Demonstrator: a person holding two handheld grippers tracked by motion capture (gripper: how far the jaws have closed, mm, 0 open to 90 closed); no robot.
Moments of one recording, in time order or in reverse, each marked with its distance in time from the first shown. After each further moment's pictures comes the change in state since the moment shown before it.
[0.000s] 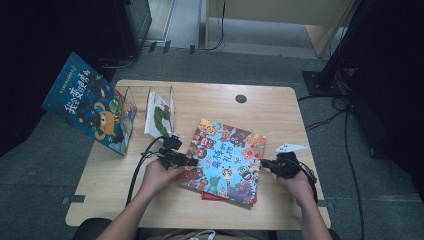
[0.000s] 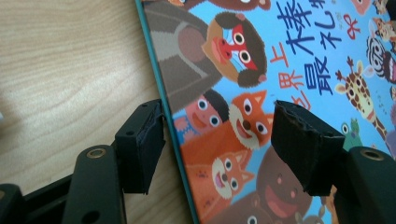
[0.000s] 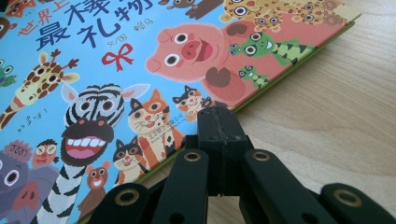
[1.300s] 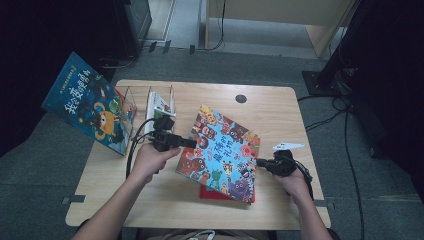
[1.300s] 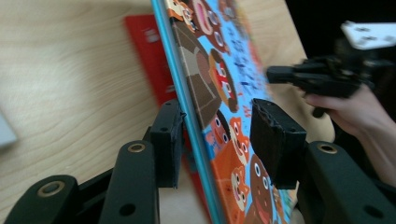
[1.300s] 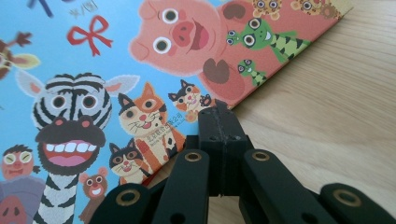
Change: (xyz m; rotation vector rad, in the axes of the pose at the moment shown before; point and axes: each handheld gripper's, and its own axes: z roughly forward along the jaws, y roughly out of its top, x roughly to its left) left arm -0.033 0.054 -0.083 -0.022 -0.166 -0.110; right arm 0.001 0.004 0.016 -0.010 0.069 0.078
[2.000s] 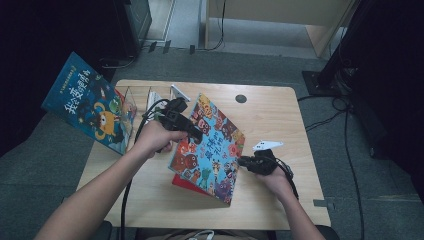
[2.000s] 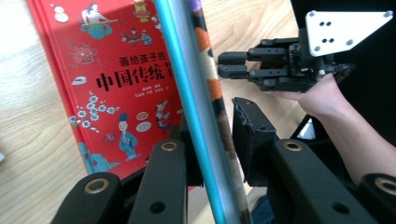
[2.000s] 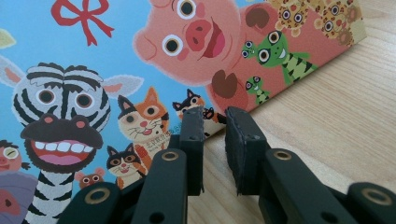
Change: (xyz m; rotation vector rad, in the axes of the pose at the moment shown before) left arm -0.013 0.053 0.004 0.228 -0.010 0.005; right arm 0.035 0.016 0.036 -0.010 0.029 -0.149
